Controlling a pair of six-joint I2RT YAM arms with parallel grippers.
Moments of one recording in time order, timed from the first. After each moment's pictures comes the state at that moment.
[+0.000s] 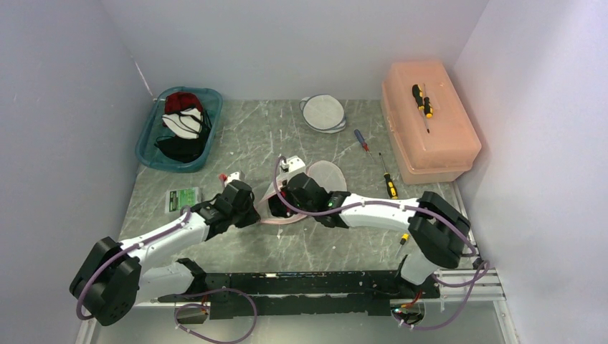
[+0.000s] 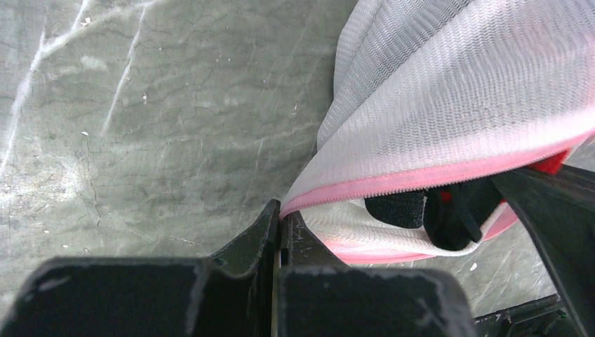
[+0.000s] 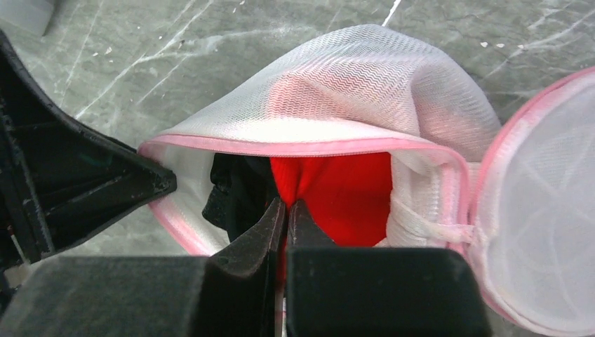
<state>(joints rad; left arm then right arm) -0.64 1.12 0.51 -0.27 -0.12 -0.90 1.03 1.61 0.93 0.05 0.27 0.40</state>
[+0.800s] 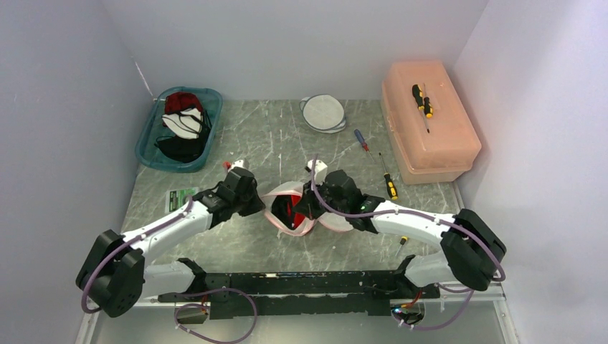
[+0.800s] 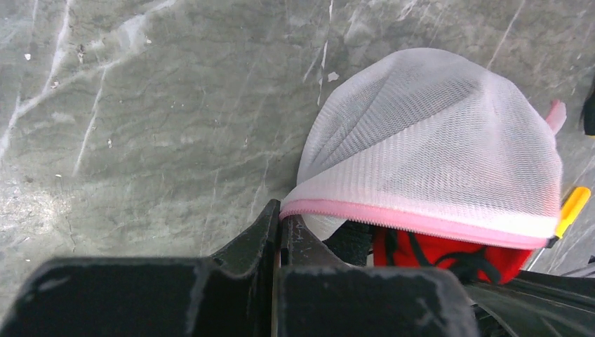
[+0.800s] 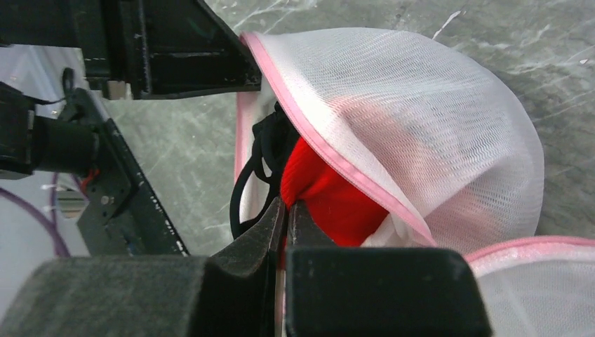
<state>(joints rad) -0.61 1.17 0.64 -0.31 -0.10 -0.87 0.88 1.35 0.67 0.18 -0.19 0.40</state>
